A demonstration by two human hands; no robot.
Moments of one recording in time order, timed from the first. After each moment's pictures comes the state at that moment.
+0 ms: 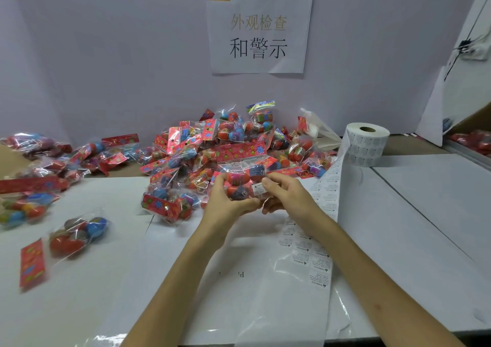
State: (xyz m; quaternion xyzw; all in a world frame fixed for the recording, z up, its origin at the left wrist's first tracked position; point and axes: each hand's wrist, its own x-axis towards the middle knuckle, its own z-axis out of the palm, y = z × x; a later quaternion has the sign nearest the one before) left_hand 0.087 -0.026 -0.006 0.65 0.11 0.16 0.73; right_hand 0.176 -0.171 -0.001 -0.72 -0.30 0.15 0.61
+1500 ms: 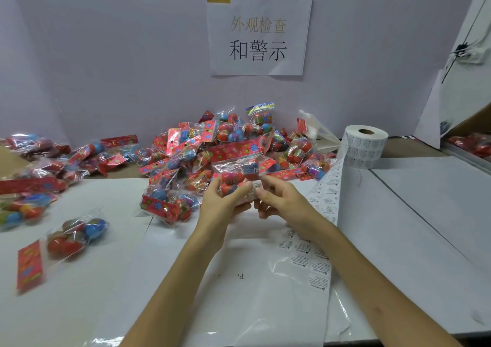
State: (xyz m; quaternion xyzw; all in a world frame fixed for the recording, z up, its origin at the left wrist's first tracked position) left_hand 0.080 -0.028 0.002 0.59 0.12 0.19 0.77; right_hand 0.169 -0.169 -0.004 -0.68 -0.35 0.19 0.62
